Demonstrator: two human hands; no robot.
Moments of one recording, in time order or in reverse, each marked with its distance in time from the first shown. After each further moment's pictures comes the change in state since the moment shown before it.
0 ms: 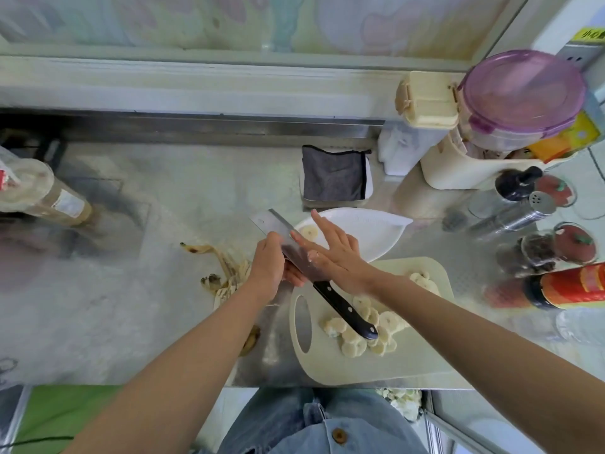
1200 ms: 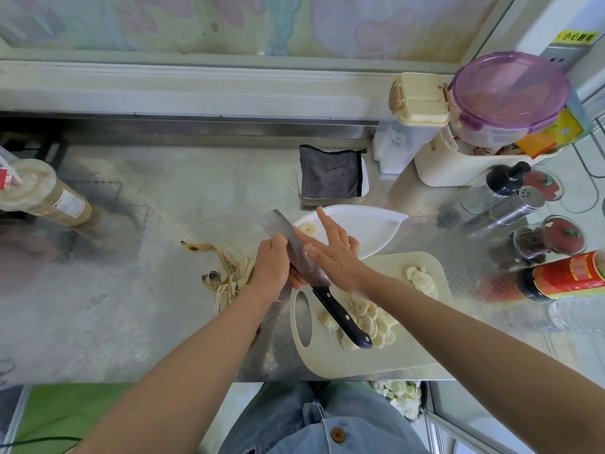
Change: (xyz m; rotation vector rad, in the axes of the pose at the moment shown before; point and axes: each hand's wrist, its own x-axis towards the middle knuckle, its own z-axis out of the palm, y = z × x) left_hand -0.021 -0.002 0.004 0.164 0.052 0.100; right_hand -0.009 -0.021 0.007 0.118 0.073 0.153
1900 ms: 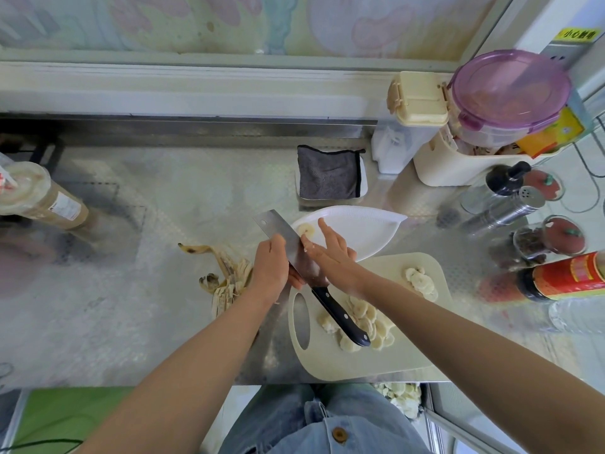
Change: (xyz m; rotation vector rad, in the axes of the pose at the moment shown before) left_hand 0.005 0.000 0.005 -0.029 0.040 -0.011; right_hand -0.006 -0.015 -0.011 0.317 -0.083 0.273
